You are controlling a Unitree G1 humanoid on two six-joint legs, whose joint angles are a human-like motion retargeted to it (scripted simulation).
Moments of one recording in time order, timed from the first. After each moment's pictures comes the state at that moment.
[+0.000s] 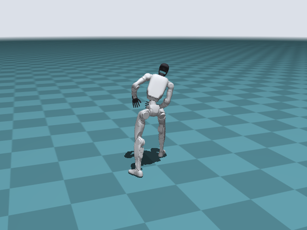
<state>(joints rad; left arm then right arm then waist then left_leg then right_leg) 0.10 0.51 -0.18 0.07 0.43 -0.17 -0.04 -0.41 -0.18 0.45 0.59 0.08 -0.54 0.62 -0.49 0.47 0.18 -0.26 0.24 0.23 0.20 -0.29 -0.26 -1.02 -0.61 -0.50 0.54 0.12 -0.01</state>
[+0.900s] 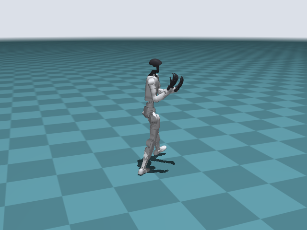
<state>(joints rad) -0.48 -0.04 -0.20 0.05 -1.17 -0.26 -0.56 -0.37 -0.34 0.02 -0.44 1.05 -0.55 0.13 -0.51 0.13 0.06 -0.55 0.34 0.13 0.14 0.01 0.09 0.00 0.26 0.62 0.44 -0.32 -0.05</state>
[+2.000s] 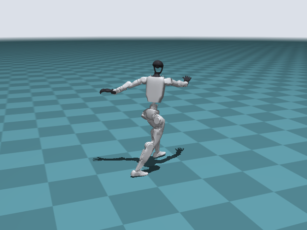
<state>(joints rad) 0.23 1.11 1.37 1.67 0.72 -0.12 0.60 -1.34 -0.68 0.06 1.38 -0.90 -0.52 -0.54 0.44 -0.10 0.07 -0.80 0.00 -0.08 0.34 0.23 -0.20 0.22 -0.04 -0.41 0.17 -0.47 0.16</state>
